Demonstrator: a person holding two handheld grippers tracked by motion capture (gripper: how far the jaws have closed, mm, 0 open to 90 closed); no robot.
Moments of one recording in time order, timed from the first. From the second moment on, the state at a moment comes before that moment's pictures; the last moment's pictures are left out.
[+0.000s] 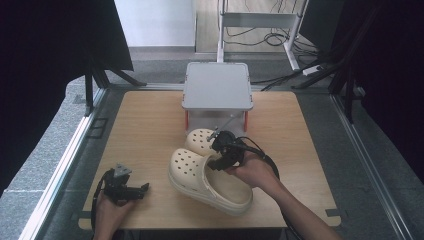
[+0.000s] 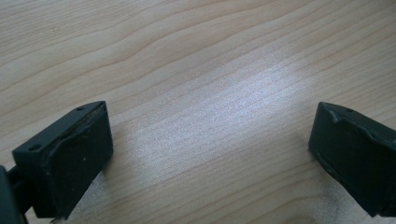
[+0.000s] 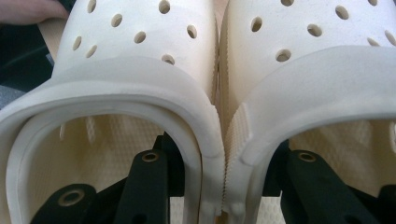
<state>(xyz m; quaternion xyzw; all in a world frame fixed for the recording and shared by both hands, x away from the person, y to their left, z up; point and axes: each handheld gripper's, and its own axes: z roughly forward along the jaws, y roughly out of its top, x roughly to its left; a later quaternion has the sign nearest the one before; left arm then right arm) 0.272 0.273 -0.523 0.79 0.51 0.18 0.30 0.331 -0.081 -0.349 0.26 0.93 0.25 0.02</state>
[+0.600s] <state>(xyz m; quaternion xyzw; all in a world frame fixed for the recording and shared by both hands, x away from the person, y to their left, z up) 0.272 0.273 -0.523 0.79 0.51 0.17 0.30 0.352 -0.090 -0.286 0.30 0.92 0.25 0.04</state>
